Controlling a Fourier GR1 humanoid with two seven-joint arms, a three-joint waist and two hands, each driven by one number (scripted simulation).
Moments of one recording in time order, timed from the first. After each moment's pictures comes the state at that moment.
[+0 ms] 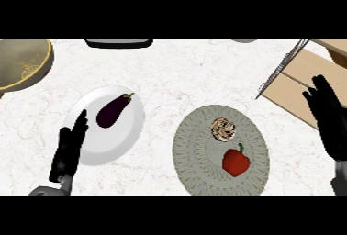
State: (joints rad) left arm -0.03 0.32 -0.22 -1.37 0.09 0.35 0.18; right arm -0.09 -0.48 0.05 -1.62 -0.35 -0.21 0.14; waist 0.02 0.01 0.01
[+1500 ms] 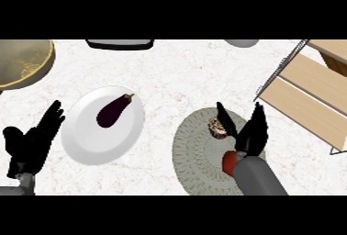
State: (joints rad) left arm -0.02 0.46 -0.08 -1.41 0.24 0.14 0.08; right arm -0.33 -0.01 0.19 -0.95 0.90 -0.91 0.76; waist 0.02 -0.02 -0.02
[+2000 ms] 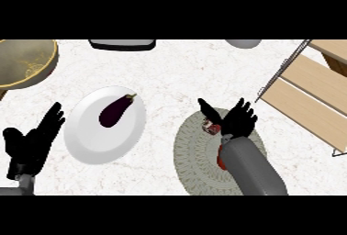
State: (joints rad) left arm -0.01 0.46 -0.07 -1.39 0.25 0.11 0.08; right arm -0.52 -0.01 0.28 -0.85 1.00 -0.44 1.14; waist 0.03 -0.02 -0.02
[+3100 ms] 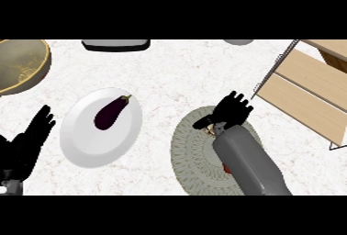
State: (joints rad) left arm 0.03 0.47 -0.01 -1.41 0.27 0.08 0.07; right arm -0.61 -0.01 0.34 -0.96 0.98 -0.04 1.25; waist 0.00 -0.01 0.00
